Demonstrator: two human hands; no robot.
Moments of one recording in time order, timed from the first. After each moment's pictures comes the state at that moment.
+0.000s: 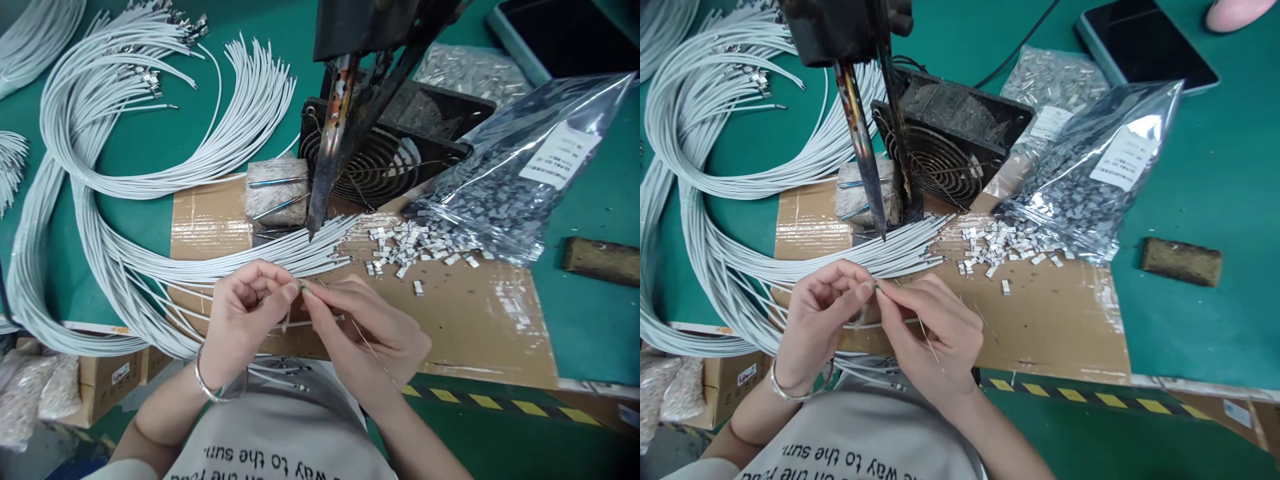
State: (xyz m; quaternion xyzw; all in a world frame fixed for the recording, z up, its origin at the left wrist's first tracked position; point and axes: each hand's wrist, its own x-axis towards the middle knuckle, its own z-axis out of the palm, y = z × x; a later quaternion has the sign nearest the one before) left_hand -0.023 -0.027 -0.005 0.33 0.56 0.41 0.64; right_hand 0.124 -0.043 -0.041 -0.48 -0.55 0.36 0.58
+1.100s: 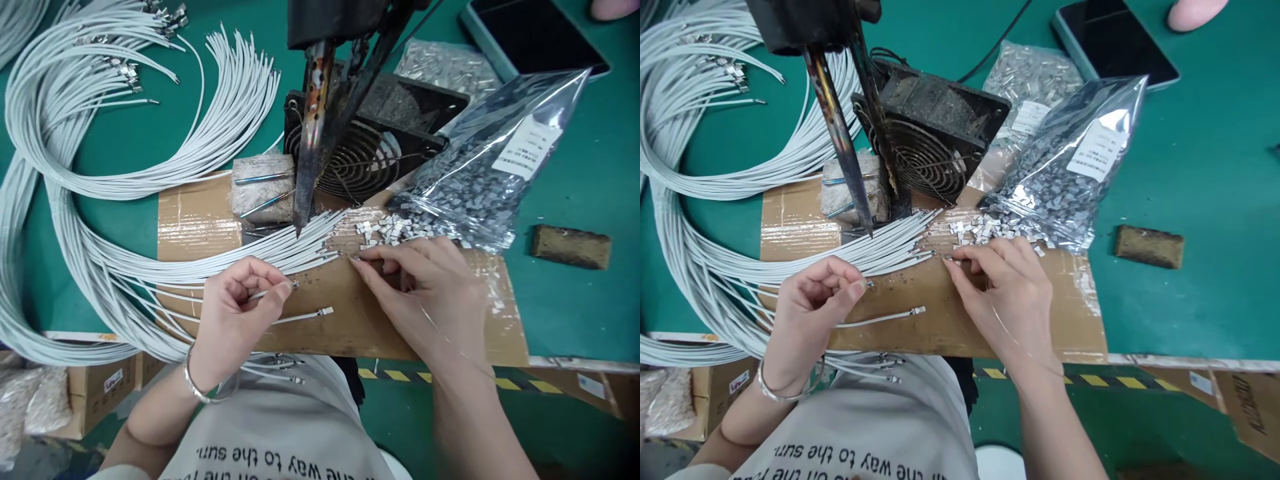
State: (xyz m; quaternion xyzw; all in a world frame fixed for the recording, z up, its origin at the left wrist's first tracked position) left_hand -0.019 -0.019 0.004 0.38 0.62 0.37 0.58; right_hand 0.209 -0.016 -0.058 -0.61 -0.71 0.13 0.33
